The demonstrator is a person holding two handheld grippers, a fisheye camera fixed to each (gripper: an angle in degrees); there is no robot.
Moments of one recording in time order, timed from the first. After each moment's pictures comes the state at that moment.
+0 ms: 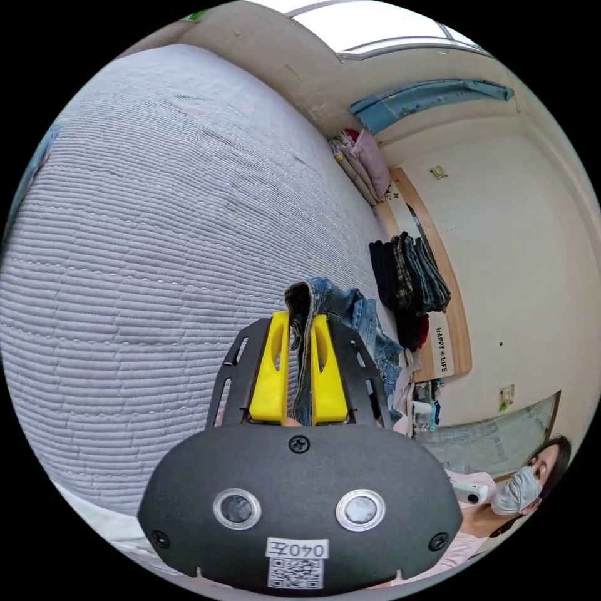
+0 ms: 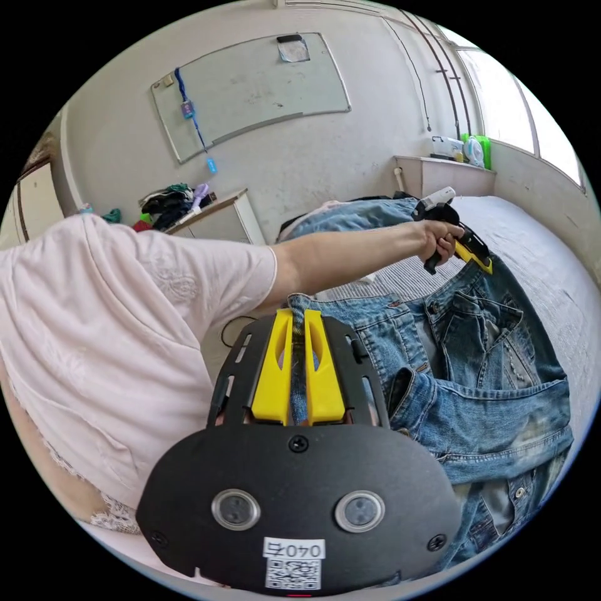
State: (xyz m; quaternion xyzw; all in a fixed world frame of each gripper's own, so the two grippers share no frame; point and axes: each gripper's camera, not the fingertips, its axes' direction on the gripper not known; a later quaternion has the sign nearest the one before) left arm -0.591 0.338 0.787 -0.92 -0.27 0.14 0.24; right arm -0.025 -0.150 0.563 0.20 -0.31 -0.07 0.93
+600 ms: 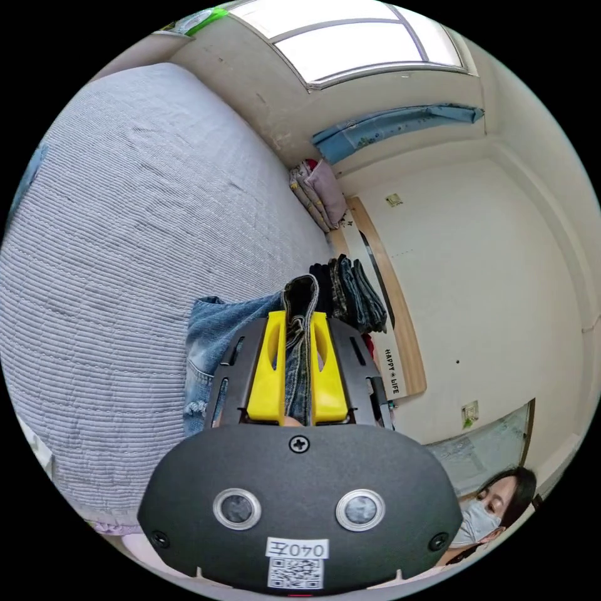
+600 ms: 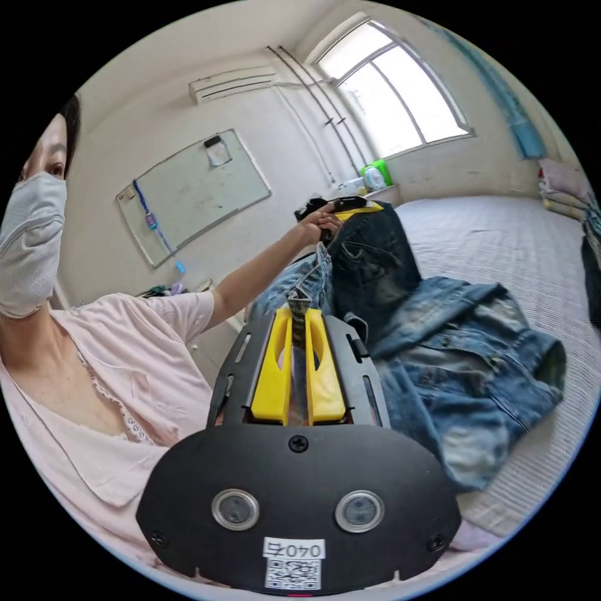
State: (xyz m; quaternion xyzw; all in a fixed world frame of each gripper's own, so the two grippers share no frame) left arm -0.429 0.436 0.753 -0.91 -0.24 0.07 0.33; right arm 0.064 0.010 0.386 0.31 -0.30 0.16 0.89
